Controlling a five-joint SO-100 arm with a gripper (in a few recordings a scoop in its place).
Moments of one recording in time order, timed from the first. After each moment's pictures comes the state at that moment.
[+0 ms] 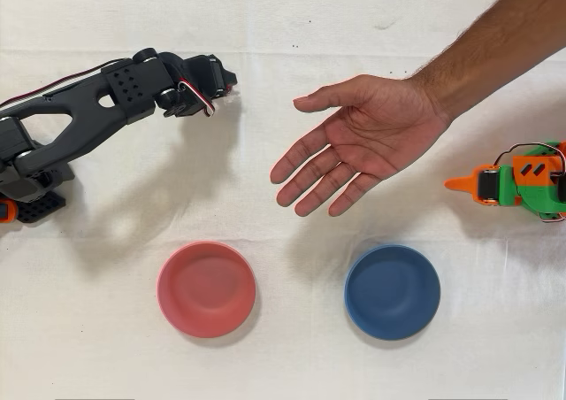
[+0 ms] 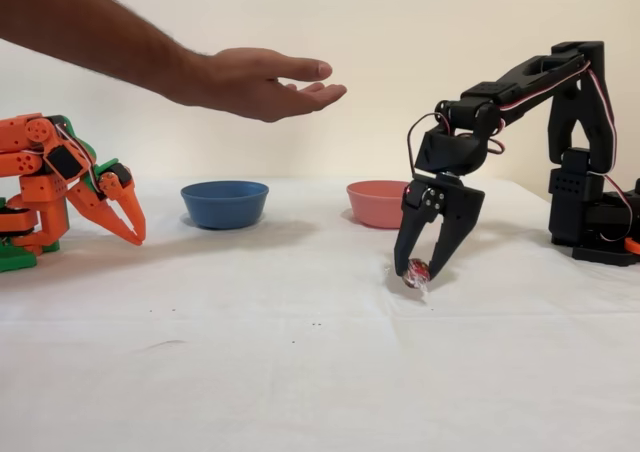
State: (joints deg) arm -27.7 76.1 89.2 52.6 18.3
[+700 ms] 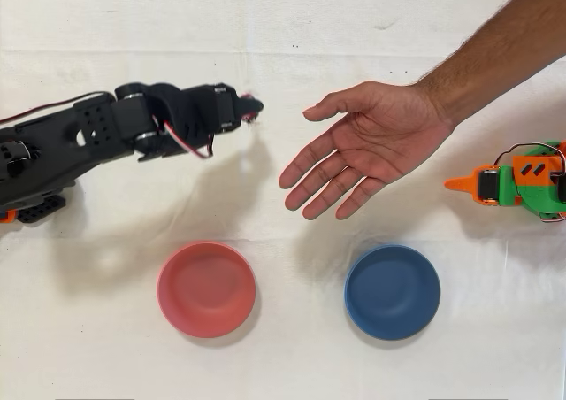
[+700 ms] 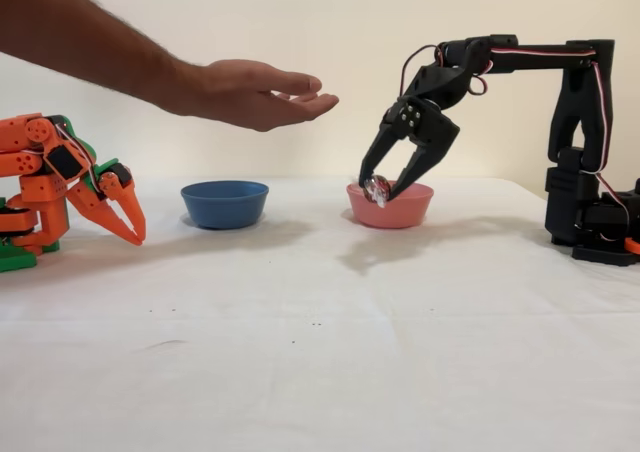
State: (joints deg) arm -15.4 90.6 84.8 56.9 13.3
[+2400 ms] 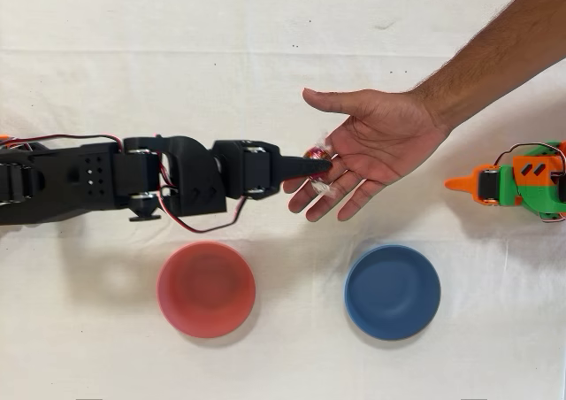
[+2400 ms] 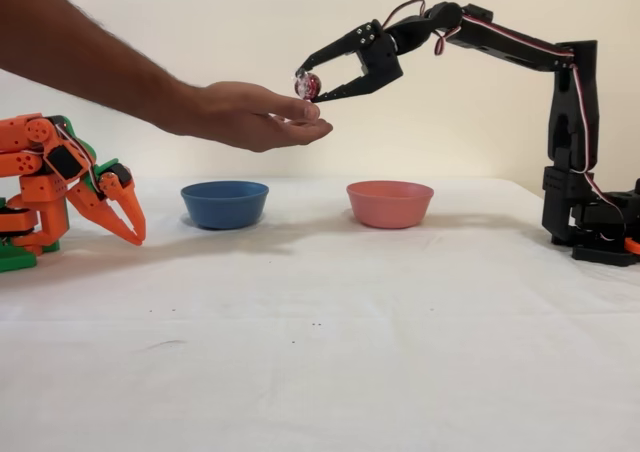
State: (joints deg) arm -3.1 80.6 57.6 46.8 9.3
